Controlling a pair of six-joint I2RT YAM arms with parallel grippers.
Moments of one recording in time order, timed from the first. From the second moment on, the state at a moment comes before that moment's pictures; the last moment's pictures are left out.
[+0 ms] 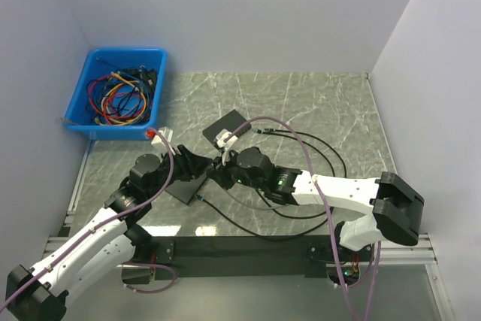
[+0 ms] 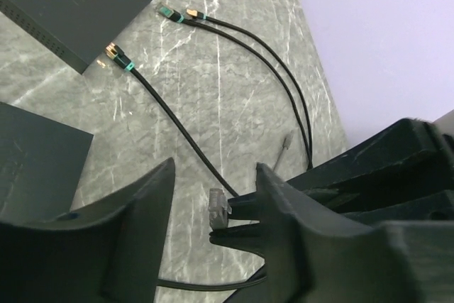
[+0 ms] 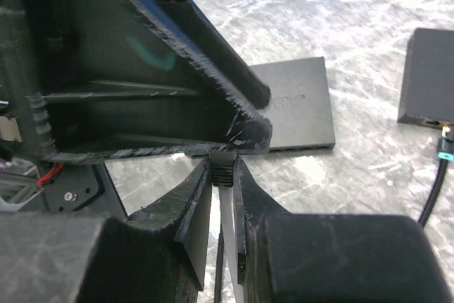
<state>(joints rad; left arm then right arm) -0.59 0.65 0.42 0.02 0.08 -0.78 1.11 1.41 0.85 0.23 0.04 0.25</state>
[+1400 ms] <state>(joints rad) -0.23 1.17 0.49 0.19 -0.11 -0.66 1.10 1.56 0.80 0.01 0.10 0.31</state>
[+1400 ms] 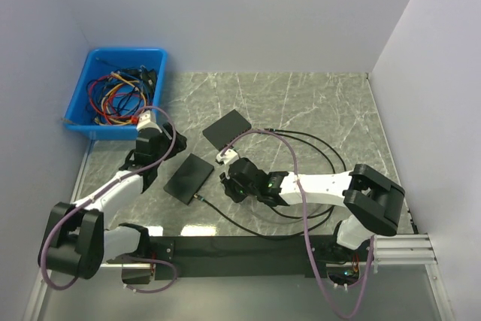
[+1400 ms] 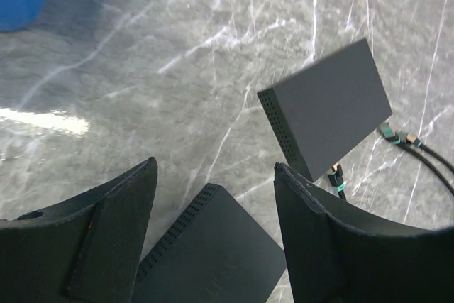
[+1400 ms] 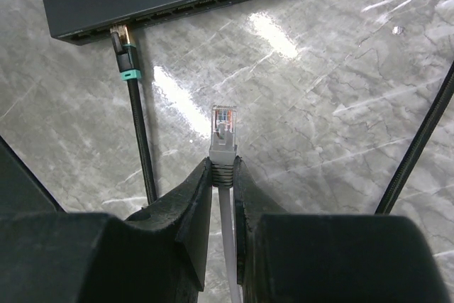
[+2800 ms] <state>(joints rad) -0.24 1.39 0.36 0.47 0.08 -0.78 1.10 1.80 1.06 -0.15 0.12 0.28</state>
